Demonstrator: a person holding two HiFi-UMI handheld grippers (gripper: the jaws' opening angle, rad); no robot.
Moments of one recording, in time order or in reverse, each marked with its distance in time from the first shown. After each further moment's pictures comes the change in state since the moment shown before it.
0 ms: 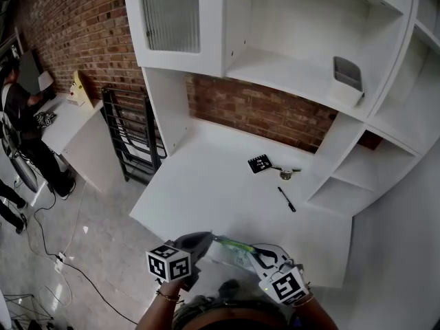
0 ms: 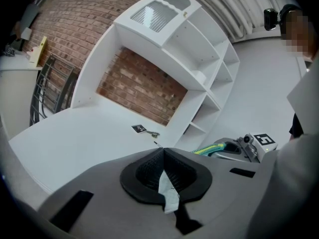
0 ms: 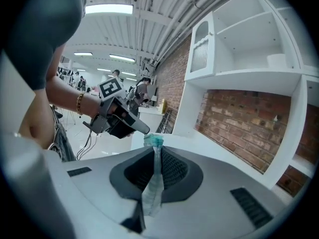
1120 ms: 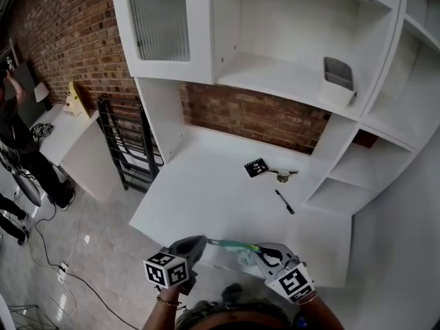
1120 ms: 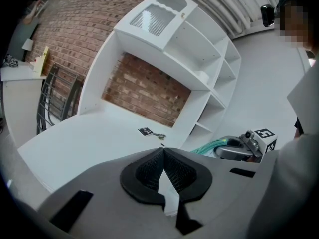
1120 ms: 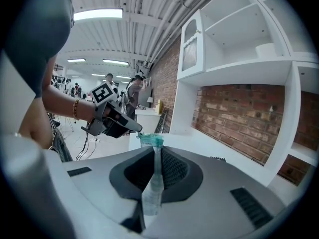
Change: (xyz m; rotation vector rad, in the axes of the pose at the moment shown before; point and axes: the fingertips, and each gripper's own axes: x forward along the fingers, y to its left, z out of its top) left arm -0.007 0.017 0.004 0.035 -0.021 0.069; right arm -0.003 -0.020 -0.007 0.102 -0.028 -0.019
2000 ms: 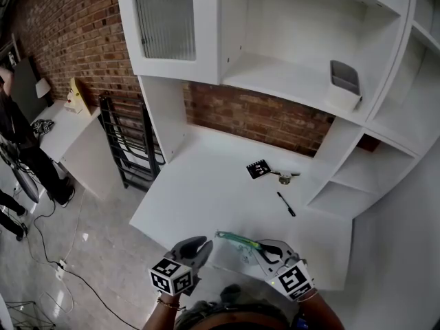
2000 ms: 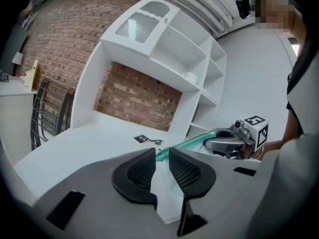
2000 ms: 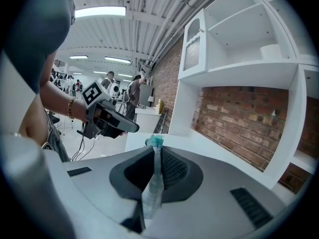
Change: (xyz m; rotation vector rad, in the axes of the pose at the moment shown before) left arm 0.002 -0.013 0.002 0.140 -0.073 -0.035; right arm 0.014 -0.012 0.003 -0.042 0.006 0.000
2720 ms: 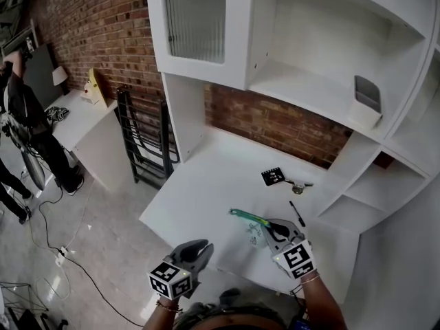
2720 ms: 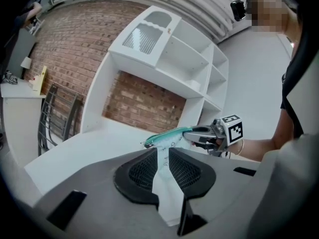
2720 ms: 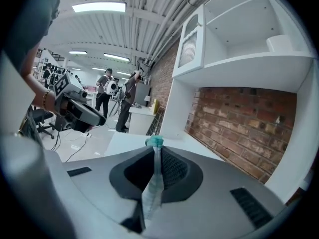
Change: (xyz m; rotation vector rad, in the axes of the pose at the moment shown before) left arm -0.027 0.015 0.012 -0.023 -0.082 0.052; right arm 0.059 -0.066 0.013 -0.037 -0.006 -0.039
